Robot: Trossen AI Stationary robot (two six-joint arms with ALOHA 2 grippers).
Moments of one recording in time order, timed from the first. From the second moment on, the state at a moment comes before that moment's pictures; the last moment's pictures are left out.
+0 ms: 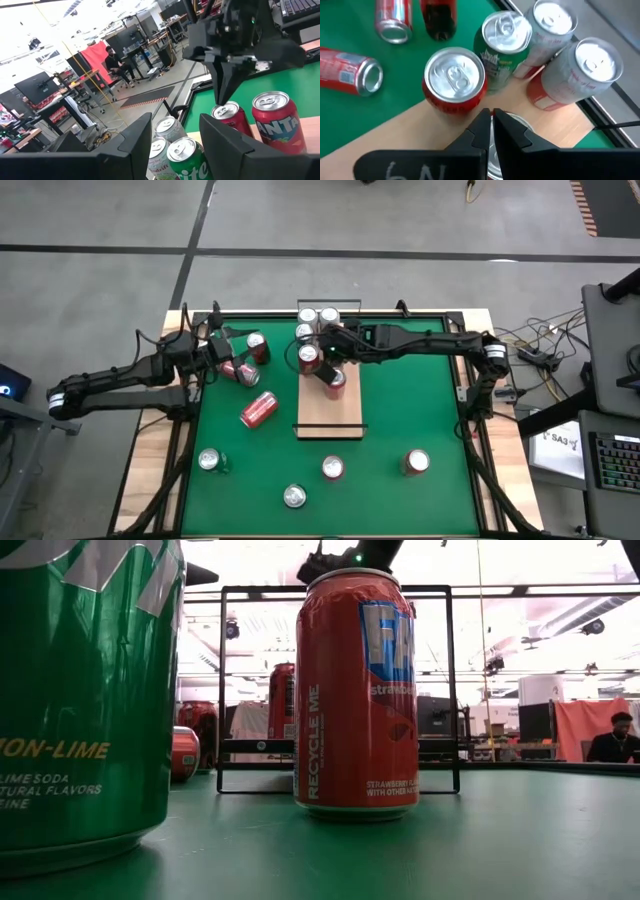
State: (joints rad) left arm 0.29 0.63 0.55 0.07 -0.15 0.50; right arm -0.14 1.83 1.71 -0.78 0.34 0.28
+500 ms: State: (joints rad) left arm 0.29 0.63 0.55 0.07 -0.15 0.50; right arm -0.14 1.91 1.71 -0.54 0.29 0.16
